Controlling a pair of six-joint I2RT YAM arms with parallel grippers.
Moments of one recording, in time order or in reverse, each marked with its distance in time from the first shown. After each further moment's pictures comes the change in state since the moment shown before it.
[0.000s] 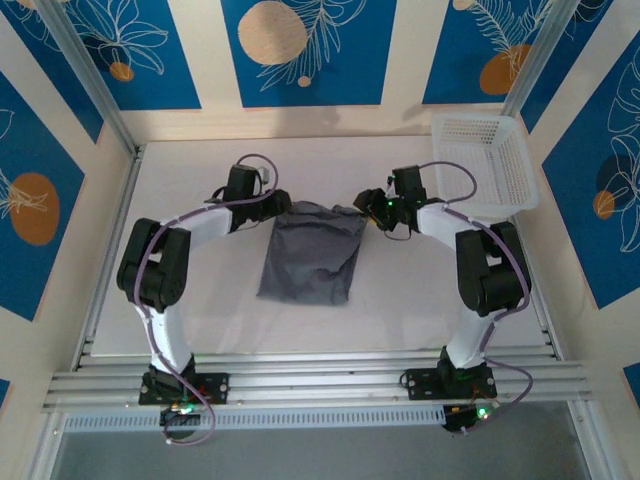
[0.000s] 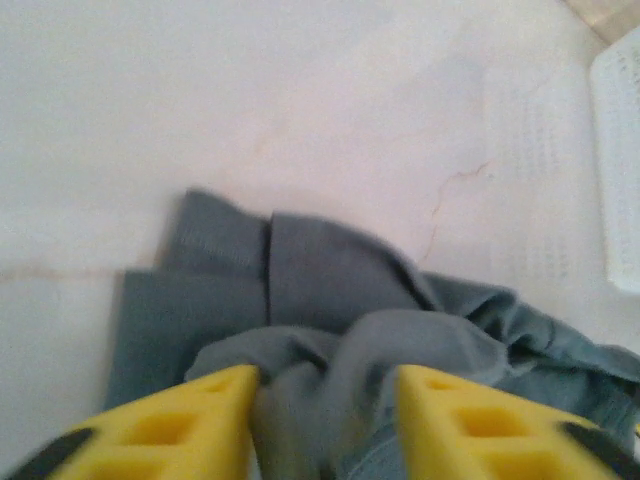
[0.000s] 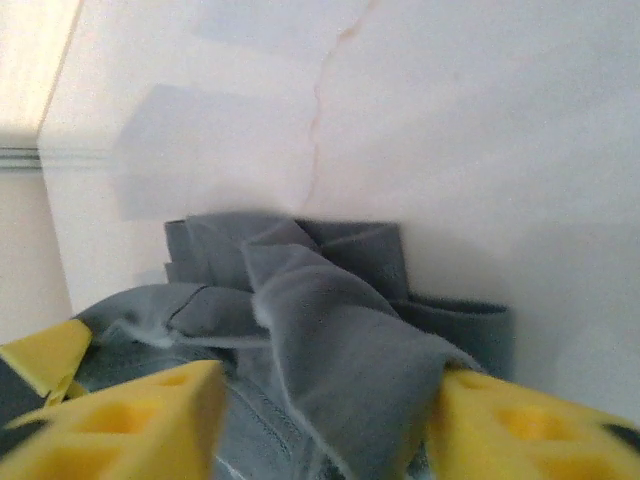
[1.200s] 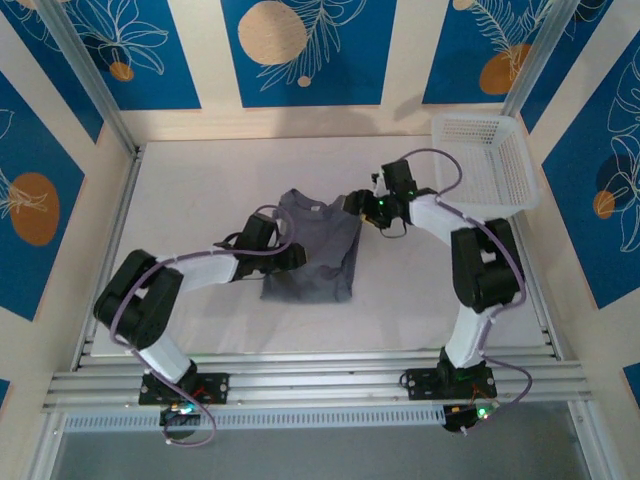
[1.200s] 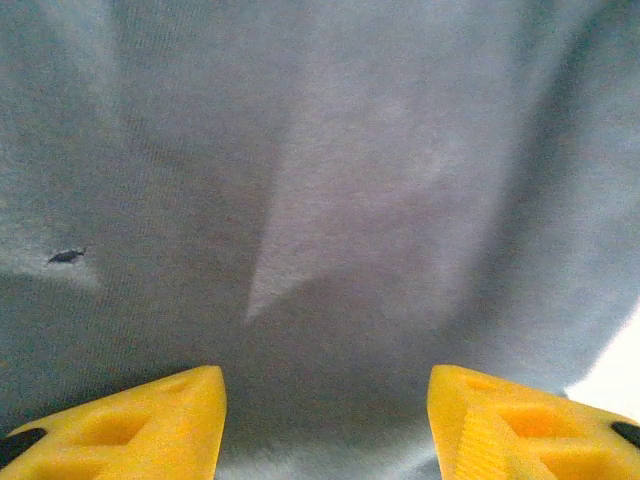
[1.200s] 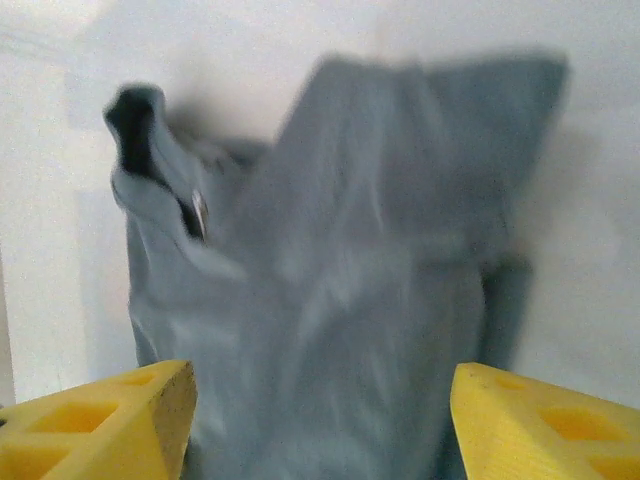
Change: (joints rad) left arm -0.236 -0.283 -0.420 -0.011 -0.073 -0.055; right arm 0.059 -0.007 0.056 -0.169 0.011 -0.235
